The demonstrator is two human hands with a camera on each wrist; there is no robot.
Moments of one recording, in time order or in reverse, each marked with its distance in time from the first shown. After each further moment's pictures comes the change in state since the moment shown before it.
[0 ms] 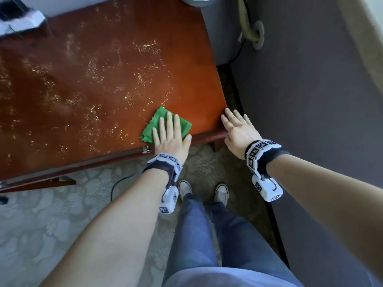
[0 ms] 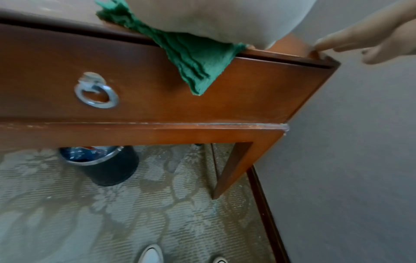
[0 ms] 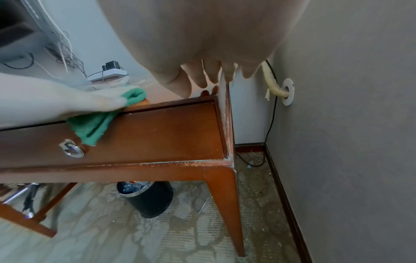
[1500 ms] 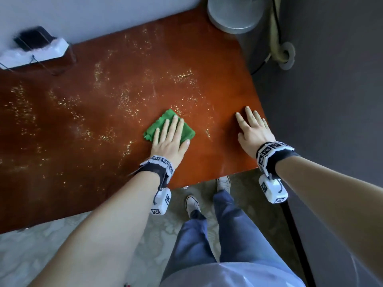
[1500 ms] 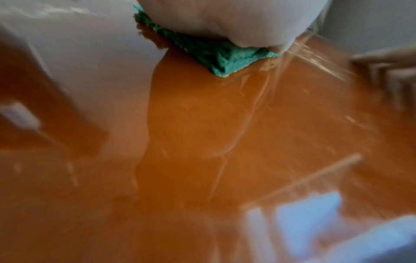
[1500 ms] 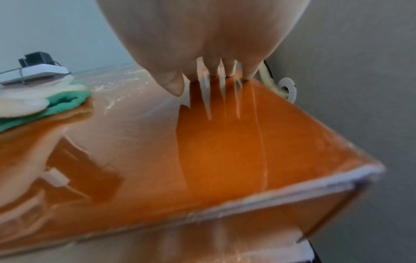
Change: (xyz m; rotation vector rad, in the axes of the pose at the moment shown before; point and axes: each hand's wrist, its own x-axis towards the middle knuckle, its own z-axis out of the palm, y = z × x) left_hand 0.120 -0.148 -0.052 0.032 -0.062 0.217; right_hand 0.130 -0.070 -0.033 0.042 0.055 0.212
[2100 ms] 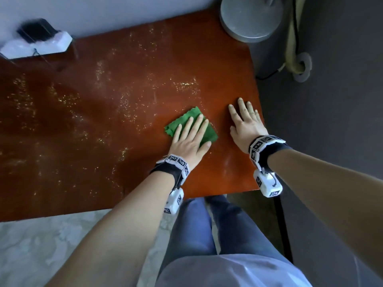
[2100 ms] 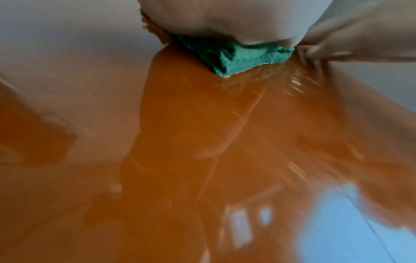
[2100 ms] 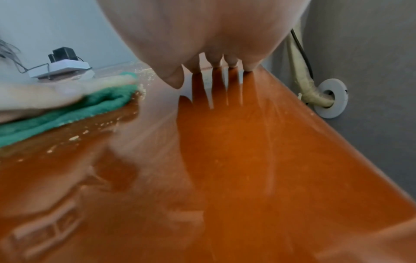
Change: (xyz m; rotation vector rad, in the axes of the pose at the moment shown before) left_hand 0.050 0.058 -0.014 -0.086 -0.040 0.058; right_hand 0.077 -0.006 -0.028 -0.029 -0.020 -0.153
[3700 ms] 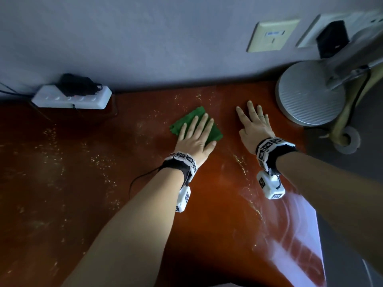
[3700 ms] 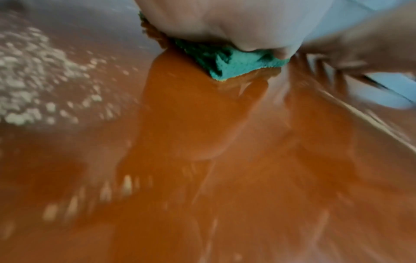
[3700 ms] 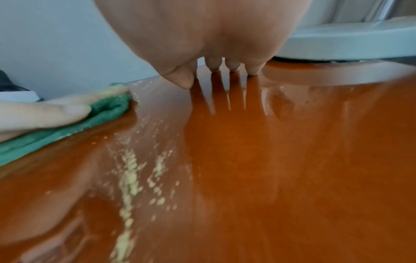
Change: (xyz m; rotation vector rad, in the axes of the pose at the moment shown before) left_hand 0.177 -0.172 -0.105 -0.024 0.026 -0.071; right_hand 0.238 -0.106 -0.096 -0.005 -0.080 0.032
